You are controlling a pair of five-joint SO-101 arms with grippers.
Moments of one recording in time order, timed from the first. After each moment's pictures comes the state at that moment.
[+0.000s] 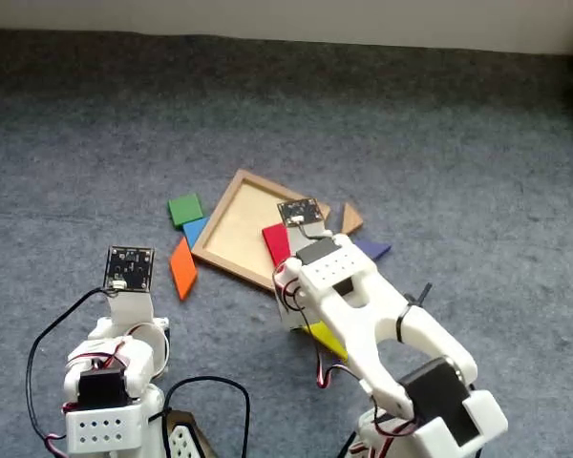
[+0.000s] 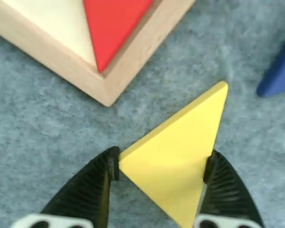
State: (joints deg) left arm -12.0 -102.2 96.0 74.6 -1.0; right arm -36.4 -7.2 41.5 61.2 -11.9
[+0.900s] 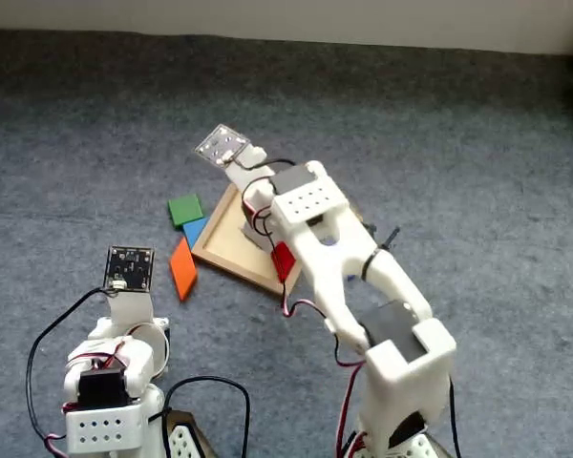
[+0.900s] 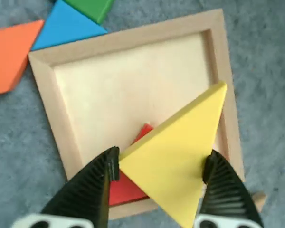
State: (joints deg) left arm -12.0 -102.2 96.0 74.6 -1.0; right arm -35.5 18.0 -1.6 61.7 28.4
